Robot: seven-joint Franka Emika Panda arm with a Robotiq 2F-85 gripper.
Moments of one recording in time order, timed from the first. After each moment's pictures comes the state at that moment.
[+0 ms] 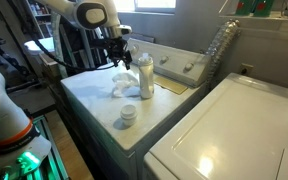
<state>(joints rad) -0.02 -0.23 -0.01 -2.41 -0.06 2.32 -0.18</state>
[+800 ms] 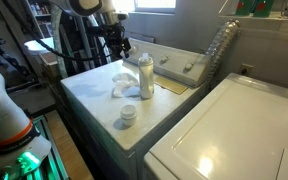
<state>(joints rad) 0.01 -0.31 -0.01 -2.36 -0.02 2.28 -0.20</state>
